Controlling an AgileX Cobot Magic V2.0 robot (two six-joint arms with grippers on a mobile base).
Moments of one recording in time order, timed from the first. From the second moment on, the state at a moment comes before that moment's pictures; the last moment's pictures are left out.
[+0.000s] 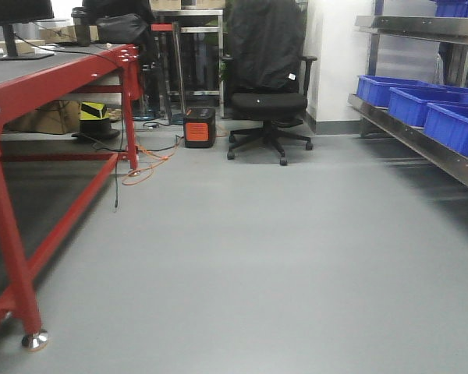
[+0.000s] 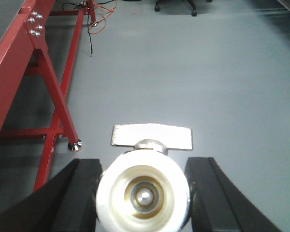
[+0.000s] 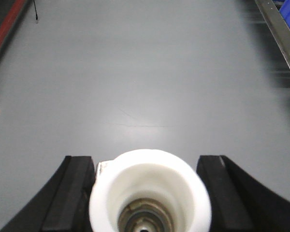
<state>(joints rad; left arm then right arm) 0.01 0.58 -0.81 0.01 0.77 0.03 -0.11 0.68 -0.93 0.13 0.89 -0.08</state>
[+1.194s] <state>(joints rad) 0.01 0.58 -0.81 0.01 0.77 0.03 -0.11 0.68 -0.93 0.13 0.89 -0.08</state>
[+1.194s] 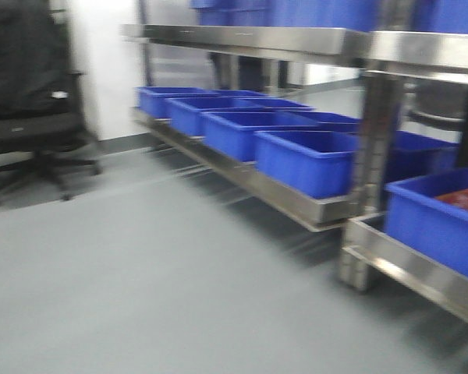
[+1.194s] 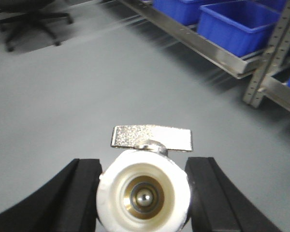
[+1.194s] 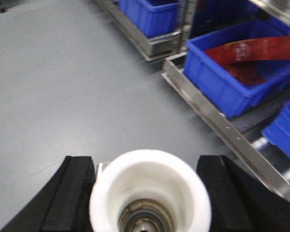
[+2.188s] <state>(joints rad) 0.01 0.58 -0.81 0.01 0.76 0.03 -0.11 0.68 -0.93 0.13 0.89 -0.08</state>
